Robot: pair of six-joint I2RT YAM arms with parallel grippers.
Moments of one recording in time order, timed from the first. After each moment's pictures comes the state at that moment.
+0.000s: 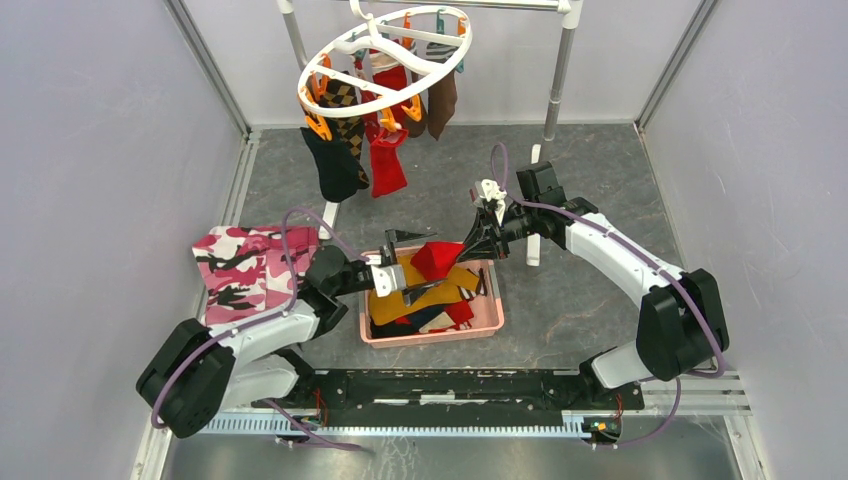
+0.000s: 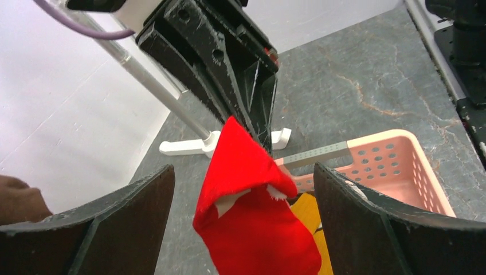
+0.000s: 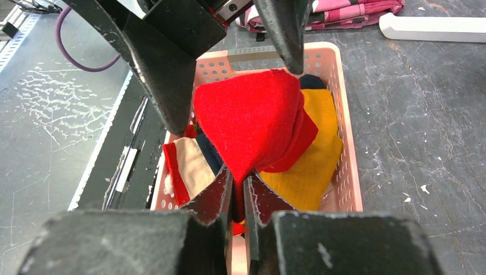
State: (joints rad) left arm -0.66 1.13 0.36 0.94 0.72 0.45; right arm 0.42 1.47 1.05 -0.40 -1.26 -0.63
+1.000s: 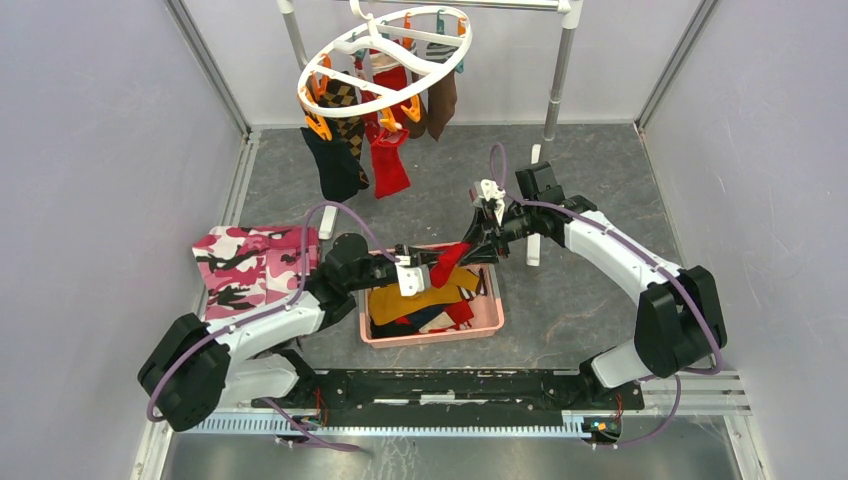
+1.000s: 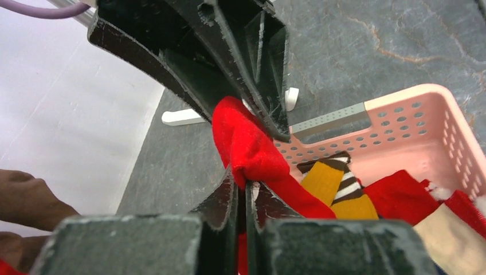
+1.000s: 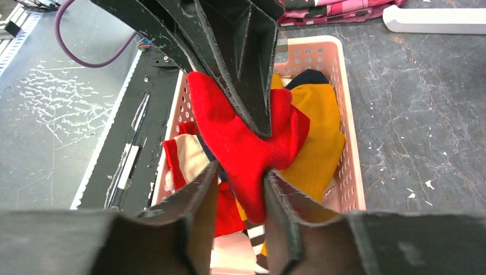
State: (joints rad) left arm -0.74 1.16 0.49 0.61 0.60 0.71; right arm 0.42 1.48 1.06 -0.44 -1.26 -0.64
